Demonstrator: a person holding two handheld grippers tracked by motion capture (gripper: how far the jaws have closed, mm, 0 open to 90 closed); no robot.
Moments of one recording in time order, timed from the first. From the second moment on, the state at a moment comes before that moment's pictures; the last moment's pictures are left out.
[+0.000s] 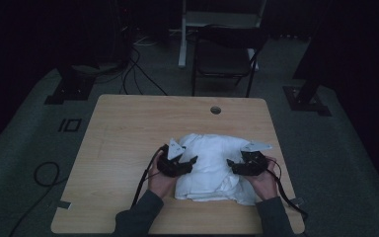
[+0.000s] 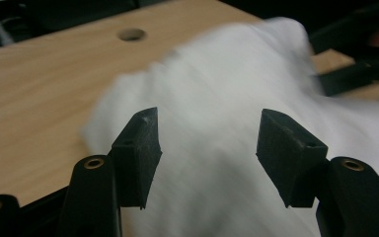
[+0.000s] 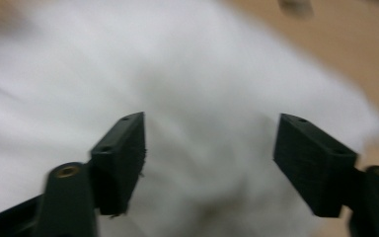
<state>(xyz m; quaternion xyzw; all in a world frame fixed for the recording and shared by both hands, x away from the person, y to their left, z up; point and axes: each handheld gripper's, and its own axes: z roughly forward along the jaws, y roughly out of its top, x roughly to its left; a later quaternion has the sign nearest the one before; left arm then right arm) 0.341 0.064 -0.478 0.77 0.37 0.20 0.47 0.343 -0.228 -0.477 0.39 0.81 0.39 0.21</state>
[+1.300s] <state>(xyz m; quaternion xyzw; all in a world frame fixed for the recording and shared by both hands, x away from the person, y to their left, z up) 0.305 0.066 -0.537 0.81 0.35 0.15 0.45 0.330 -0.248 -0.546 0.32 0.89 0.32 0.10</state>
